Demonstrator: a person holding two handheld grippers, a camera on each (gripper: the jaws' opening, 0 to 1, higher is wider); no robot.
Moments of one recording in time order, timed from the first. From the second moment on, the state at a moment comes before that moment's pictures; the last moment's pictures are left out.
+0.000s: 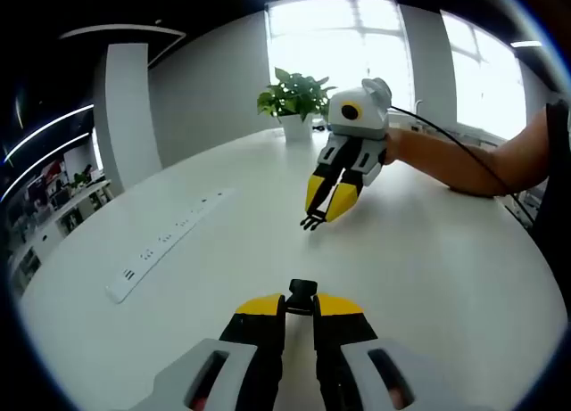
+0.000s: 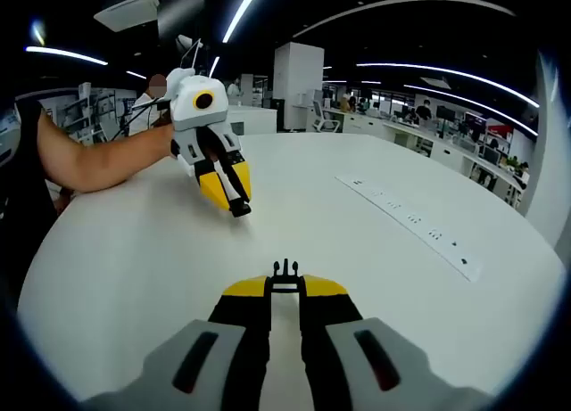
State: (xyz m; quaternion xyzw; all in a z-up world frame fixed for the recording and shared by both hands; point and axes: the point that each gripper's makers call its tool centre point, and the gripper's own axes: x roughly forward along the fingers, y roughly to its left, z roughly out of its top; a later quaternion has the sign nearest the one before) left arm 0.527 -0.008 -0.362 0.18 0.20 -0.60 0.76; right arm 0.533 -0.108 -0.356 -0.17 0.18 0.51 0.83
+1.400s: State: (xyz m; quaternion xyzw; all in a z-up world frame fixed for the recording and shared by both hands) left arm 0.483 -0.011 -0.361 0.17 0.20 -0.61 0.75; right arm 0.485 -0.105 -0.341 -0.16 0.16 0.52 0.82
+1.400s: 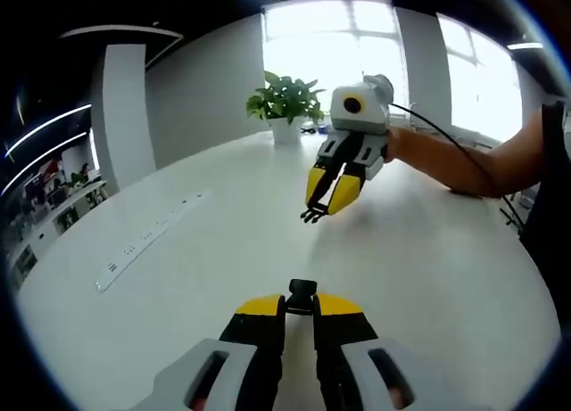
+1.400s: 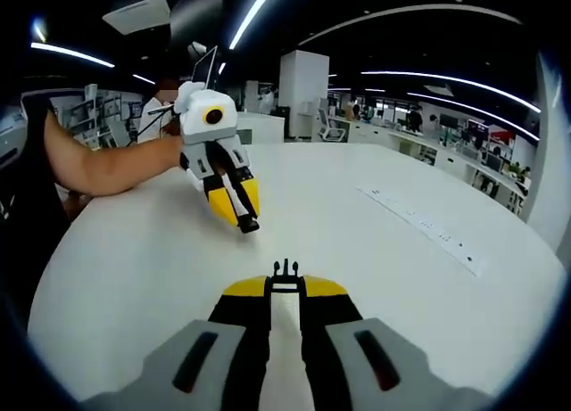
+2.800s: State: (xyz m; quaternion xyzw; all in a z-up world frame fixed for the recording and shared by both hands) left arm 0.438 -0.013 -0.352 0.16 0.19 -0.62 0.75; right arm 0.440 -0.093 -0.327 -0.15 0.14 0.53 0.83
